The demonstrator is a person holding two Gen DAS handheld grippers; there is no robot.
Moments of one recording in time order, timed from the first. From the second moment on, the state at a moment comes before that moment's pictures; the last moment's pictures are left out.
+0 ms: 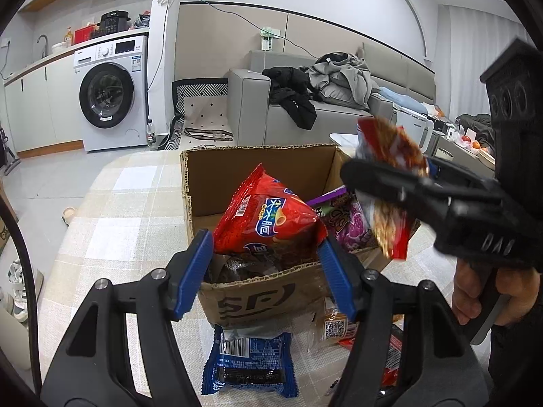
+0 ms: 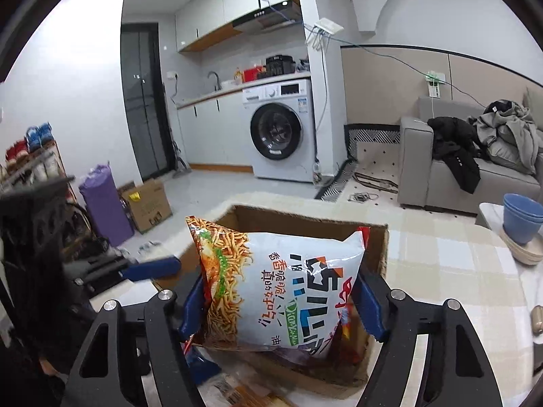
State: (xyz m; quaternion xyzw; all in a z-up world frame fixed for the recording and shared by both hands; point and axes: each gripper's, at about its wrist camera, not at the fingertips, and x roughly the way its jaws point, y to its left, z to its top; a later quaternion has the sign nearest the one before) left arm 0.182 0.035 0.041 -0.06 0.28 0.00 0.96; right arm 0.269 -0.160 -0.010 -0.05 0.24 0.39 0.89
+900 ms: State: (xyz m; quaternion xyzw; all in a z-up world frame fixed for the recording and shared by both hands) left arm 0.171 0.036 0.048 -0.07 0.28 -0.02 0.96; right arm 0.273 -0.201 -0.017 -0.03 0.25 0.35 0.90
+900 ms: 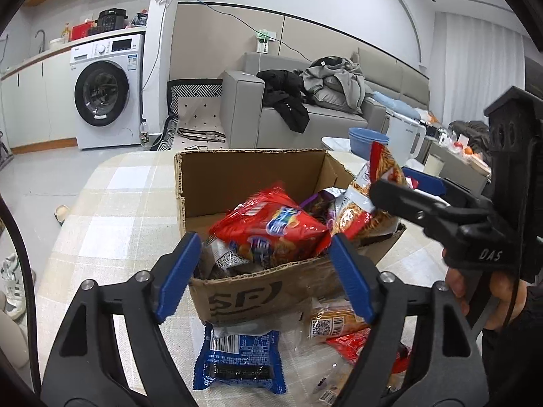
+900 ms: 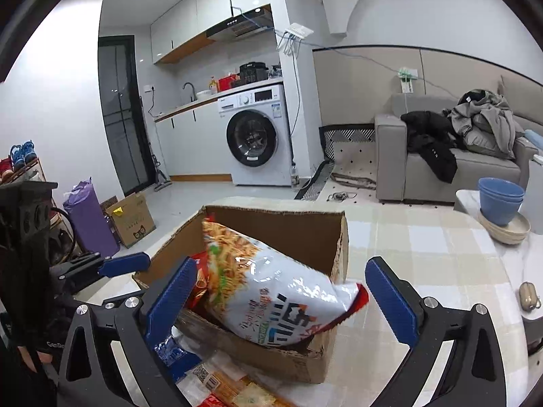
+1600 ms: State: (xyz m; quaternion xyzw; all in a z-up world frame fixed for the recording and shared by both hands) left arm 0.148 0.043 0.049 -0.06 0.29 0.01 0.96; right arm 0.263 -0.155 -0.044 -0.11 0.26 0.34 0.89
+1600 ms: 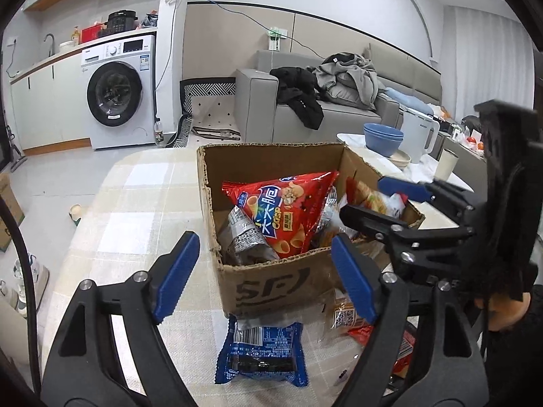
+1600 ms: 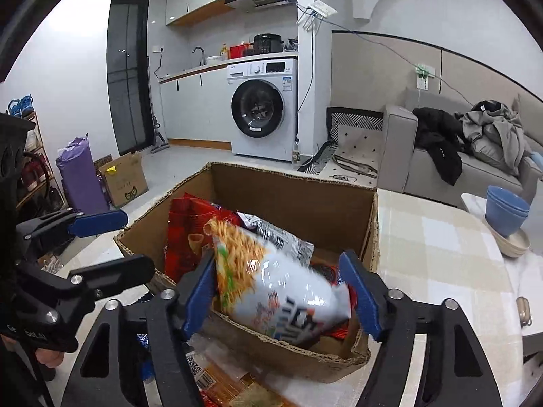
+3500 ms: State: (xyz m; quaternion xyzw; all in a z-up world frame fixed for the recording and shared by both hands) left arm 0.081 0.049 0.006 -0.06 0.36 0.03 0.93; right arm 0.192 -0.240 -0.070 -0.04 0.36 0.33 0.87
